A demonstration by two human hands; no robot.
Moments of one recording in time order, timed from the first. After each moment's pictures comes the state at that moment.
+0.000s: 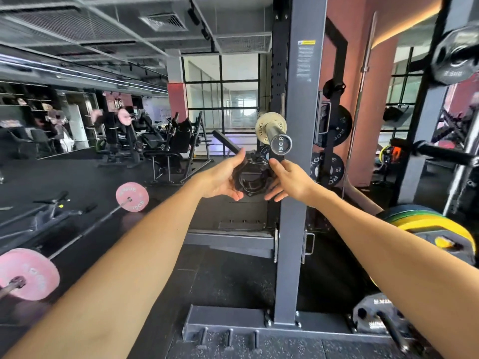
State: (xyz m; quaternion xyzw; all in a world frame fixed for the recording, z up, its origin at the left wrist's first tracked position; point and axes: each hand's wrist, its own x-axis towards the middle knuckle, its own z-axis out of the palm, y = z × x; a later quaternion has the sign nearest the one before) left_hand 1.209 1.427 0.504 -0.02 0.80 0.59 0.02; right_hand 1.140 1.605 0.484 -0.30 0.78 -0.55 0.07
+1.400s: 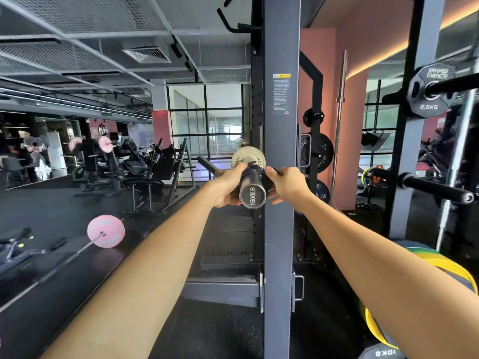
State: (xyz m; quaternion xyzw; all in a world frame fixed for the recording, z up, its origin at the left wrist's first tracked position) left_hand 1.056 1.463 0.563 -0.11 0.75 0.64 -0.07; right_hand 1.000 1.606 0.546 -0.20 0.80 -0.56 -0.08
